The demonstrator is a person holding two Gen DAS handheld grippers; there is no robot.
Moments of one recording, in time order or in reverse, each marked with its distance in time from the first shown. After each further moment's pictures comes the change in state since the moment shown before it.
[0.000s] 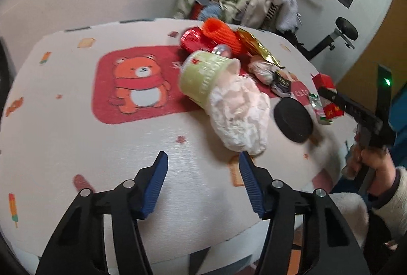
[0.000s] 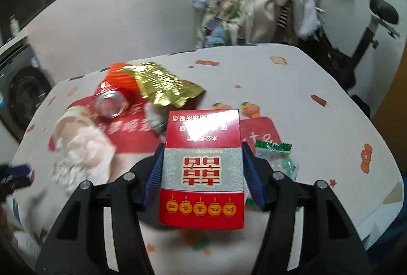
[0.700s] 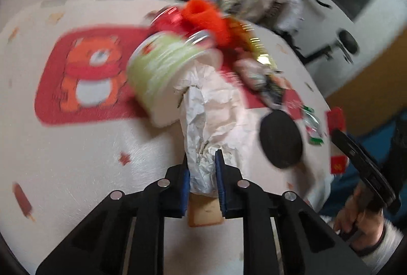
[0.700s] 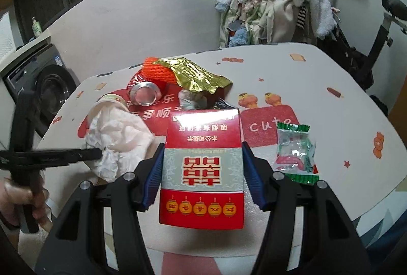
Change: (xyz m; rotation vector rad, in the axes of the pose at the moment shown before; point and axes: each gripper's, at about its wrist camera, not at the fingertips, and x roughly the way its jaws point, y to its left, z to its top) left arm 0.054 -0.026 0.027 -0.074 0.039 -0.102; right arm -0.031 0.011 -0.020 -0.009 -0.017 0.124
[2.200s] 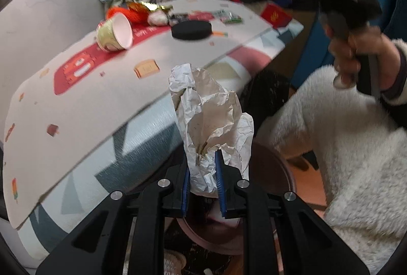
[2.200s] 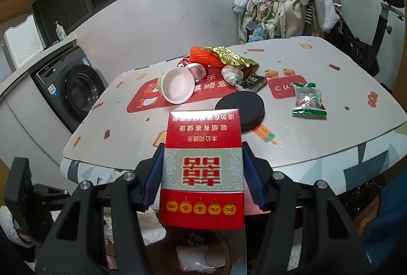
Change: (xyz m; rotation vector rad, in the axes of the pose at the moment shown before) left arm -0.088 -0.046 -0.221 0.602 0.028 0.060; right arm -0.098 0.052 -0.079 0.038 -0.022 0.110
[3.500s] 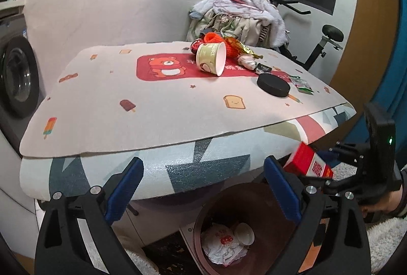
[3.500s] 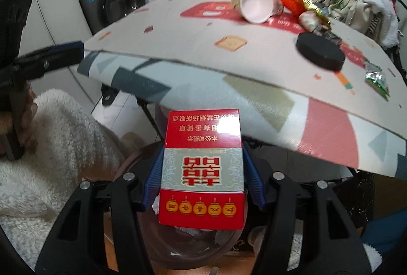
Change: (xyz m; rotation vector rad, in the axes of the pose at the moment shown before) left arm -0.053 0.057 -0.029 -0.451 -0.256 0.234; right arm 0.055 0.068 -0.108 -0.385 0.279 0.108
